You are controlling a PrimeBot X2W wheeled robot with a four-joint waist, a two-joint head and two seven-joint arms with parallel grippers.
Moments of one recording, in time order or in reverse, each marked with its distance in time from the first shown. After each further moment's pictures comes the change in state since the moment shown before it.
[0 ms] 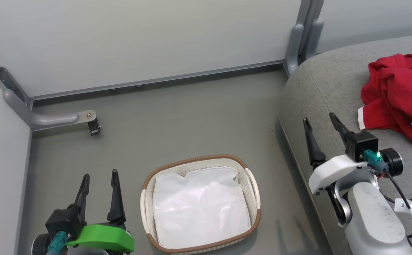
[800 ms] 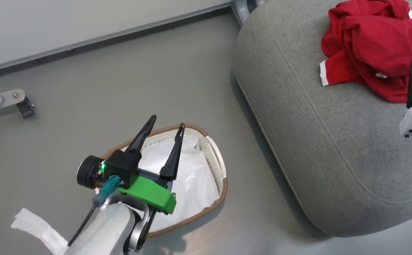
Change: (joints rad) left arm -0.381 0.146 -0.479 0.015 -0.112 0.020 0.002; right arm -0.203 -0.236 -0.242 0.080 -0.058 0.000 0.042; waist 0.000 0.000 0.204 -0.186
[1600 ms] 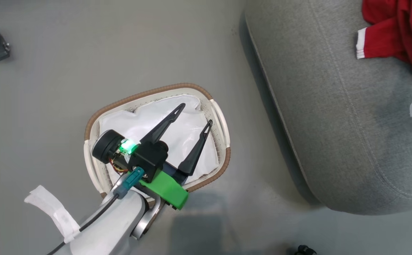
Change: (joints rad) left arm -0.136 0.046 -0.145 -0.023 0.072 -0.061 0.018; right arm -0.192 0.008 -0.135 0.261 -0.072 0.000 -0.041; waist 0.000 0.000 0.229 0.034
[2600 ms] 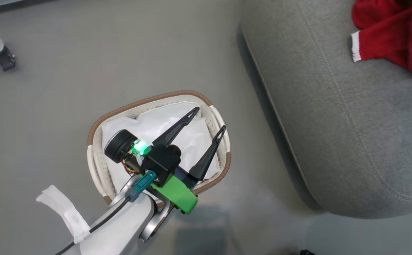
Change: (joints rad) left arm -0.005 -0.031 -0.021 0.002 0.024 -0.034 0.001; right arm -0.061 -0.109 0.002 -0.223 0.030 0.000 0.186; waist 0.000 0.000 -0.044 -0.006
